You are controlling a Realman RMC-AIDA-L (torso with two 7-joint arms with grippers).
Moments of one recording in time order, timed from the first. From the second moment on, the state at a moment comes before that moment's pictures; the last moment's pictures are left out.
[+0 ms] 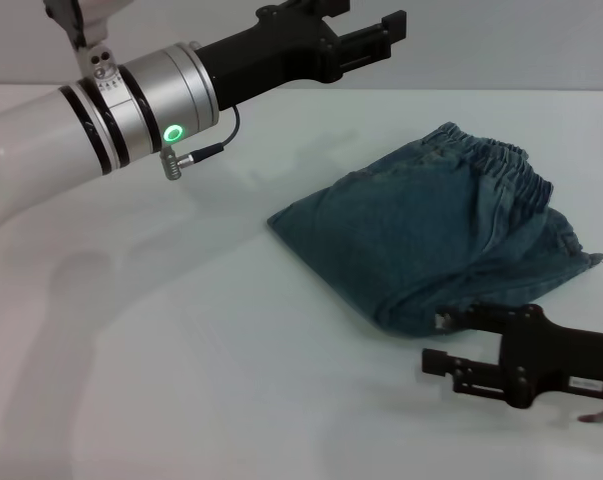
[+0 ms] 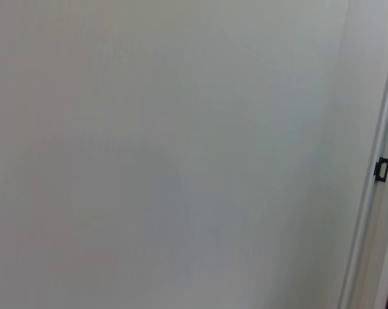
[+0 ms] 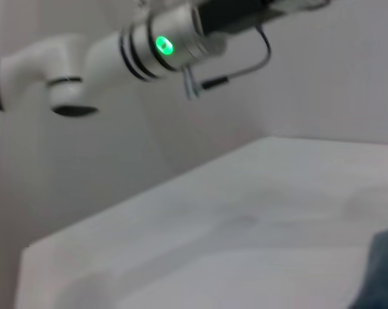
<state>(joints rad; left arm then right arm) -0.60 -2.06 1.54 0.77 0.96 0.90 -1.36 0.39 2.05 -0.79 -0.42 -1.86 -1.60 1.16</state>
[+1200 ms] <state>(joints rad) -0.58 -2.06 1.51 0.77 0.94 0.89 -1.37 0.70 2.08 -0.81 -0.24 -1.87 -1.24 1.15</state>
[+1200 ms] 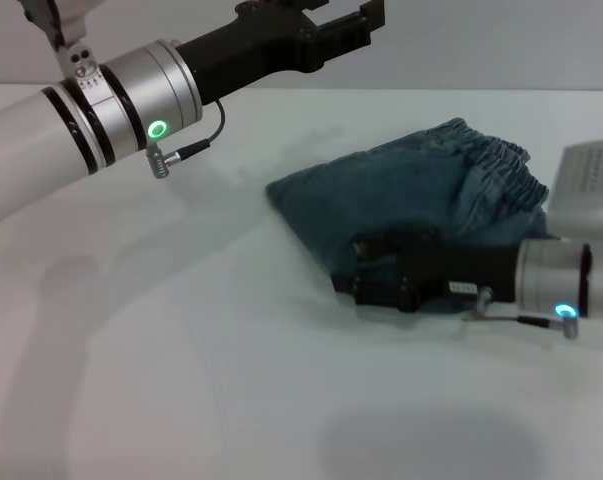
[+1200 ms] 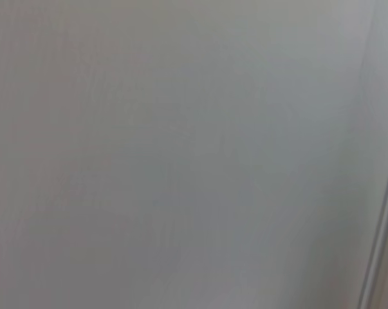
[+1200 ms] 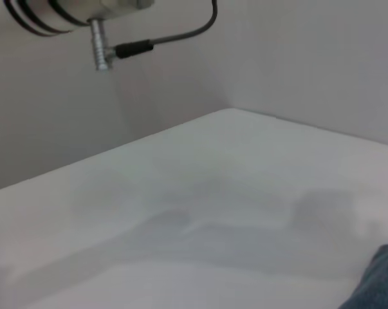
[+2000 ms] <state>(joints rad) -0.49 -2.07 1.39 0.77 0.82 0.88 -1.25 0.51 2.07 -0.81 -0.42 -1.59 -1.58 1.07</state>
